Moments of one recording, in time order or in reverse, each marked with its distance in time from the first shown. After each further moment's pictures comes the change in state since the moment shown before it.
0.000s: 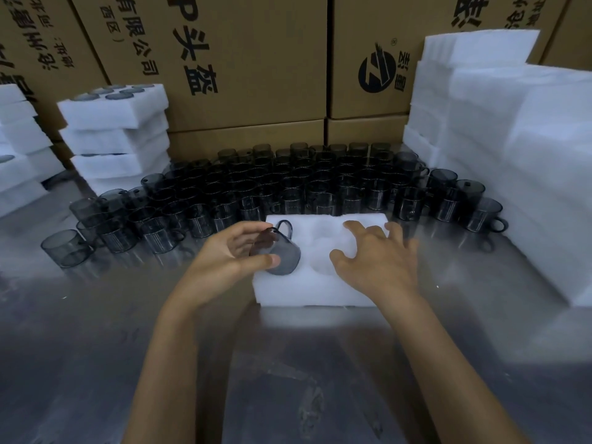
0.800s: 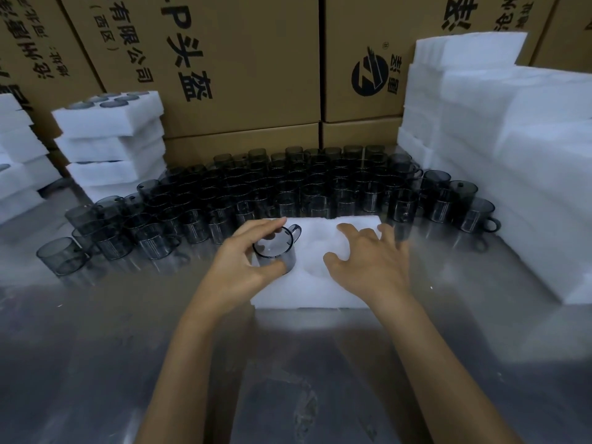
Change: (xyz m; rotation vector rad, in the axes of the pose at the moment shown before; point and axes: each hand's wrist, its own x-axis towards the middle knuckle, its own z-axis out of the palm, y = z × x) left_hand -0.004 0.013 0.030 0.190 0.065 0.179; right_hand 0.001 0.001 -0.001 0.027 -0.015 -0.001
